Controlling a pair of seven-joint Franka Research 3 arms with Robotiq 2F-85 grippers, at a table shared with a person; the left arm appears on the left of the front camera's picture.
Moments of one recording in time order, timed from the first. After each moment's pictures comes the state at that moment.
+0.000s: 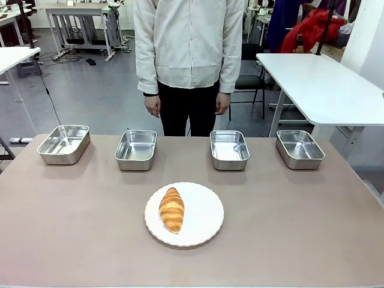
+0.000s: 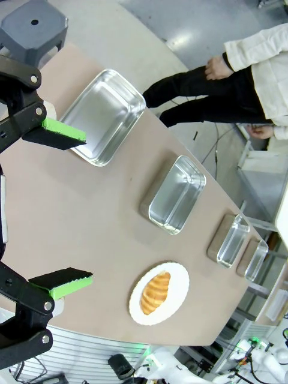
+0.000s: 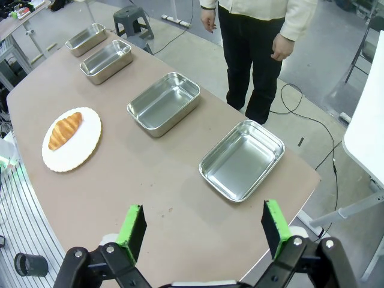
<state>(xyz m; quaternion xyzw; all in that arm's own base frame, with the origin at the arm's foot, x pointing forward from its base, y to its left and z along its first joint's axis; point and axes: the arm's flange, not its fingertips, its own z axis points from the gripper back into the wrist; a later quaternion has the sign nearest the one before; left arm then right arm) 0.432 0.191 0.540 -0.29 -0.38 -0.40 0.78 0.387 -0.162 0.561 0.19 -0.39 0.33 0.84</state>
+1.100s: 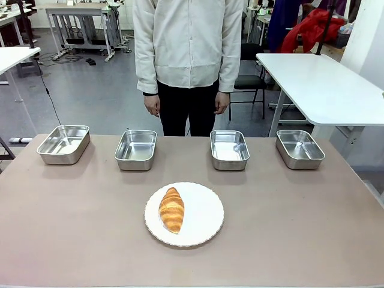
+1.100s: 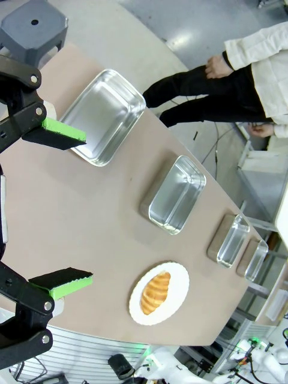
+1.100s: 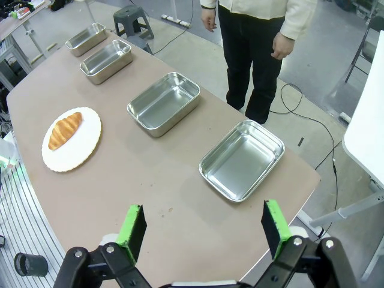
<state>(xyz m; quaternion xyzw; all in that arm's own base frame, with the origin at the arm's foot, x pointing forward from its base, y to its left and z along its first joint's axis) 0.432 0.191 0.540 -0.29 -0.38 -0.40 0.78 0.386 -0.162 0.561 0.19 -0.39 0.33 0.84</state>
